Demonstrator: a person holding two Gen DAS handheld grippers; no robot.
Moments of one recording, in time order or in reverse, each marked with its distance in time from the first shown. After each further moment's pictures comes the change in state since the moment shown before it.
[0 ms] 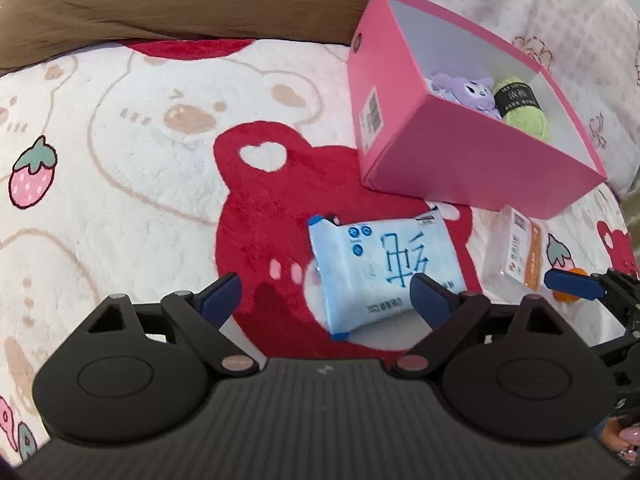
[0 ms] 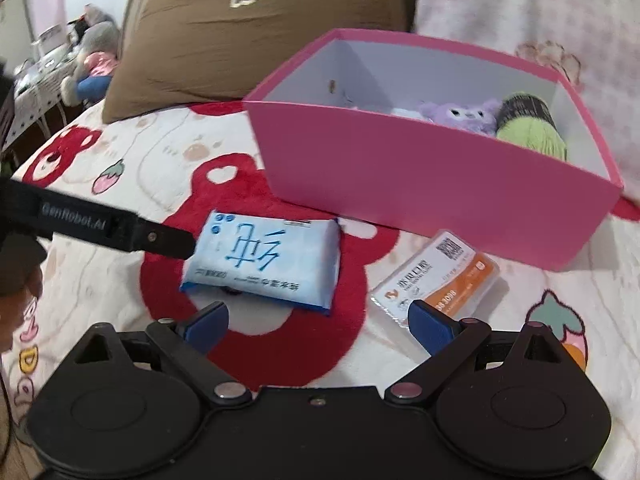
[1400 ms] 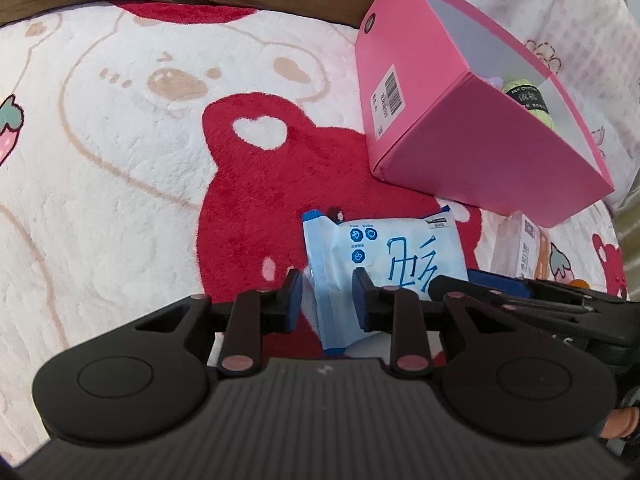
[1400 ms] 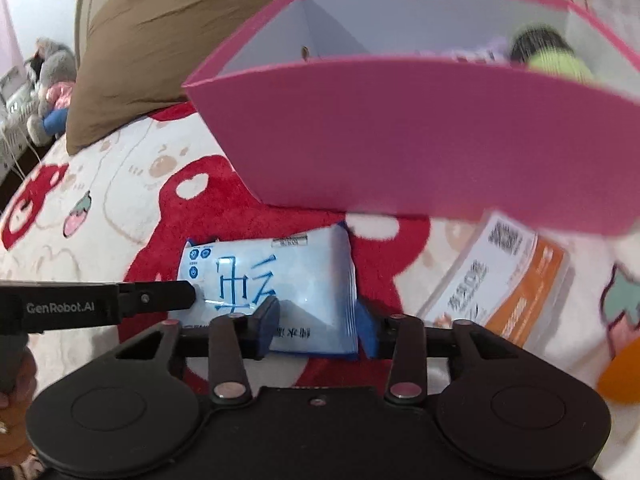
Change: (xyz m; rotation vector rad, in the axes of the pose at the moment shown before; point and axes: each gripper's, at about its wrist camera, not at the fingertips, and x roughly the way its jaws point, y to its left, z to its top) left arm 0.036 0.015 -0.008 -0.065 0.007 -0.074; right arm 0.069 -0.006 0.011 0.214 0.047 0.059
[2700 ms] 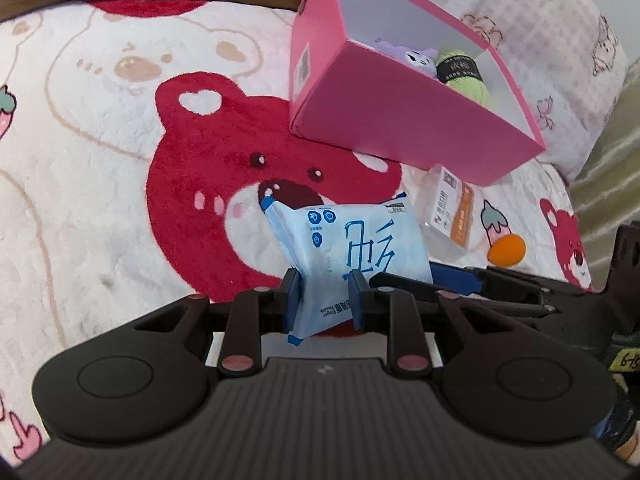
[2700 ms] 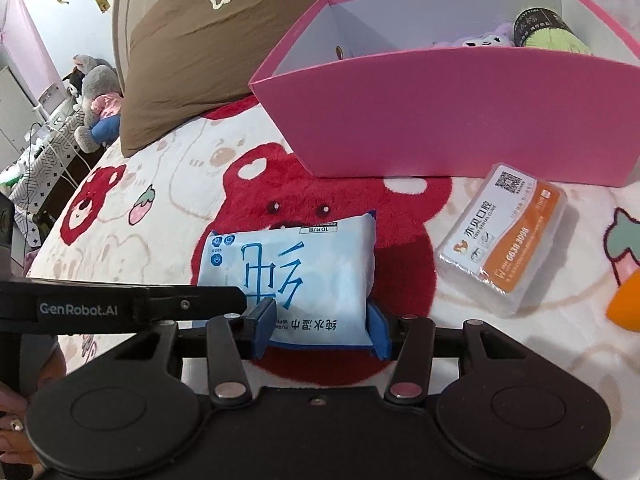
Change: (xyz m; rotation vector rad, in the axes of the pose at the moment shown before) left arm -0.049 -0.049 -0.027 0.028 0.069 -0.078; right arm -0.054 0.006 -0.023 -0.008 0.009 0.126
